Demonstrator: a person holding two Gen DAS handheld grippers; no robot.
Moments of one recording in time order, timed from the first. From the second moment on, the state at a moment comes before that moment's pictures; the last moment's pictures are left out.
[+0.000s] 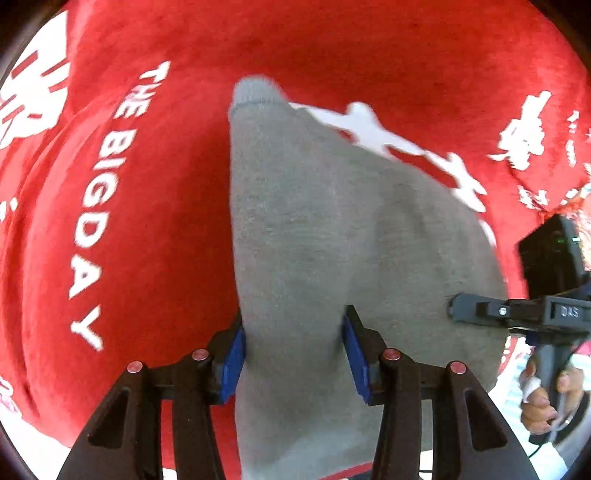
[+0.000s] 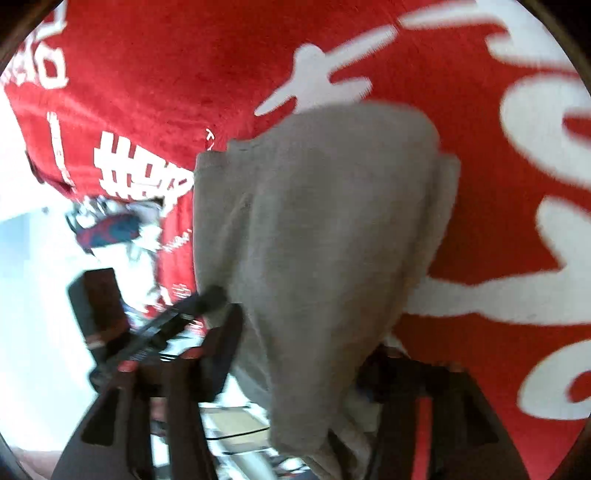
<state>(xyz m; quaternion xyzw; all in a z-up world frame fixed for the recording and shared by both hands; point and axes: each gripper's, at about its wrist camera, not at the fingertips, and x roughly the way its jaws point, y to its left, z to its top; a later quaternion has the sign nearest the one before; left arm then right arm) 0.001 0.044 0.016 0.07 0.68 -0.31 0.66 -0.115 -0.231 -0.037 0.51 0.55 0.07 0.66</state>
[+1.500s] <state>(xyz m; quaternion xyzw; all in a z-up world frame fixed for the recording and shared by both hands) -0.064 0.119 0.020 0.15 0.64 -0.24 0.71 -0.204 -0.144 -0.032 0.33 0.65 -0.05 0.69</state>
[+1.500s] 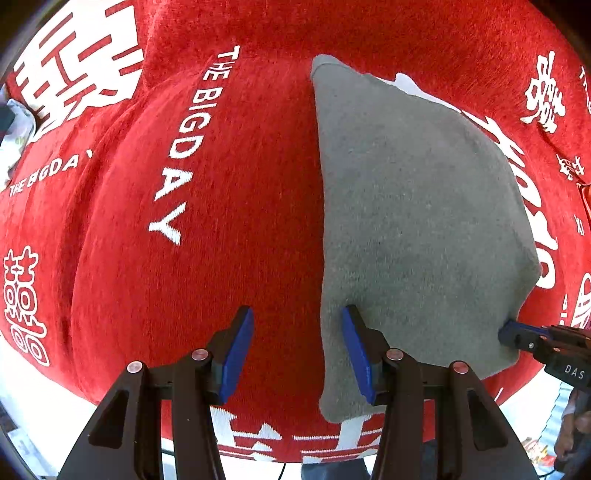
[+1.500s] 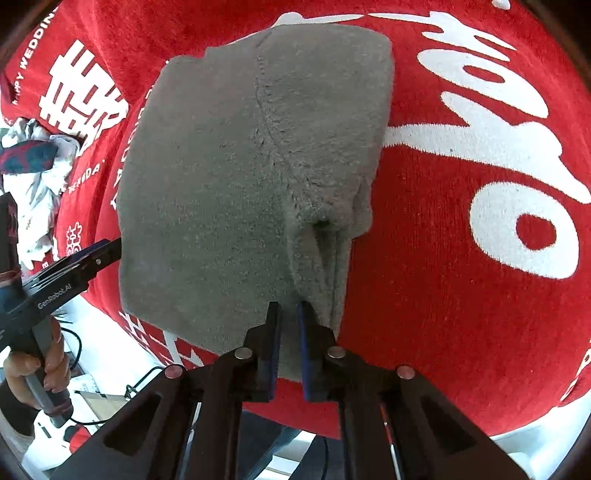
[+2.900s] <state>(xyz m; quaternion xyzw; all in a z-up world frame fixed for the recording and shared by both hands) -0.073 0.106 0.054 0.17 0.67 -0.23 0.68 -0.178 -0.210 -0.024 0.41 0.65 -0.15 0.62</state>
